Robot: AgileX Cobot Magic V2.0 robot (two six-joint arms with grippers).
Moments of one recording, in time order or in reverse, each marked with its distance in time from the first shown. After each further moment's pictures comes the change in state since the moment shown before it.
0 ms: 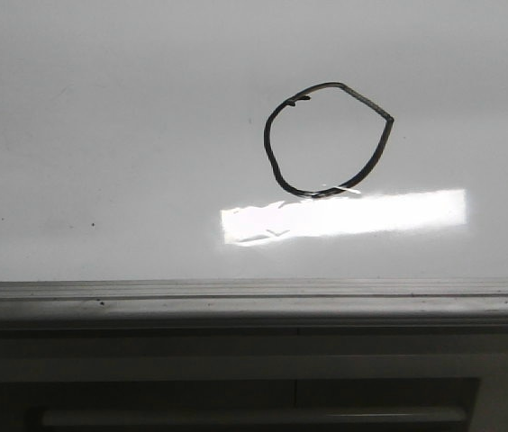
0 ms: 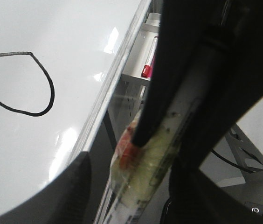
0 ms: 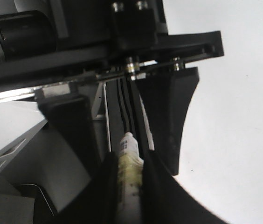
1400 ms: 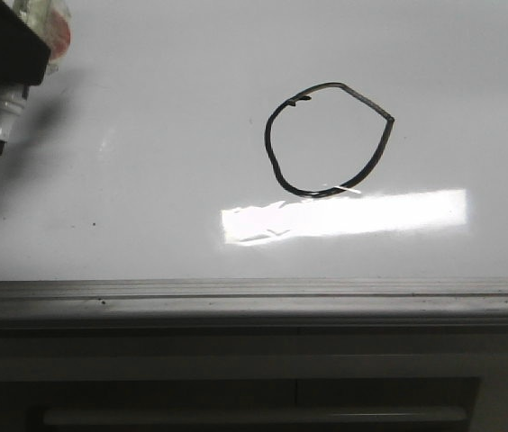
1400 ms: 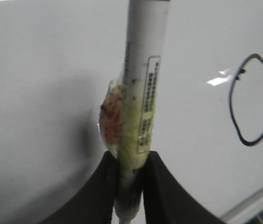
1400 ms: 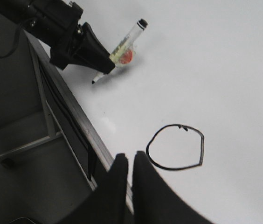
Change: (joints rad) left arm 0.449 0.174 0.105 0.269 -0.289 -0.683; right arm -0.175 -0.430 0.058 -0.079 0.288 0.241
